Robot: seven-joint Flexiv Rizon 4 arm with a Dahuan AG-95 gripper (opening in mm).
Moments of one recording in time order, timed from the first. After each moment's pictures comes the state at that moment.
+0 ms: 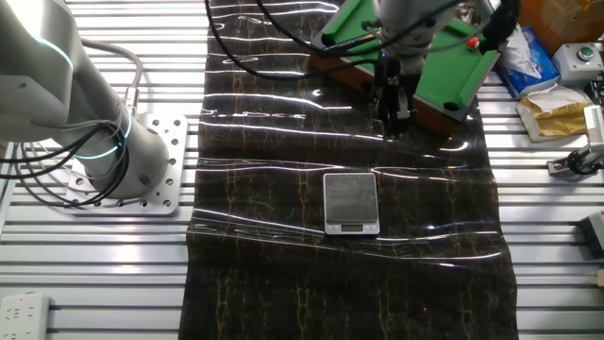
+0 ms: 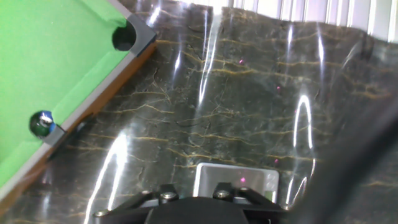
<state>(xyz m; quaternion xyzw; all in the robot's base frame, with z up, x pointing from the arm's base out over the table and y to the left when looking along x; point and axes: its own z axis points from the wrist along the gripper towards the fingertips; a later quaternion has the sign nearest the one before) 0.500 0.000 0.170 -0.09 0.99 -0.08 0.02</state>
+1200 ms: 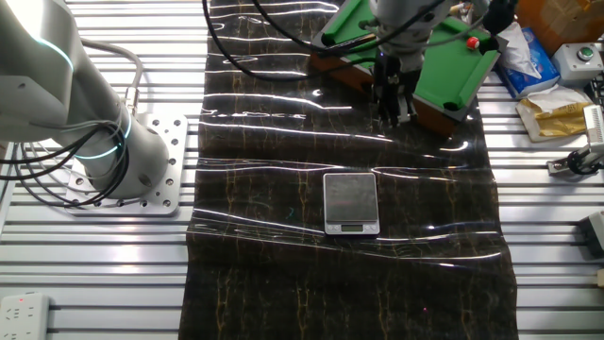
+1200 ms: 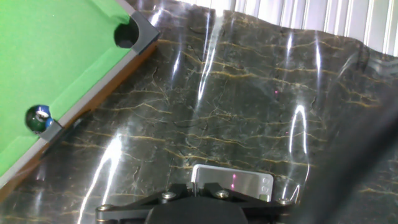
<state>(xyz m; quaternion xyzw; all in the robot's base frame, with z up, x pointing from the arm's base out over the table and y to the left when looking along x) 0.500 -0.001 0.170 -0.10 0.99 -0.05 0.02</state>
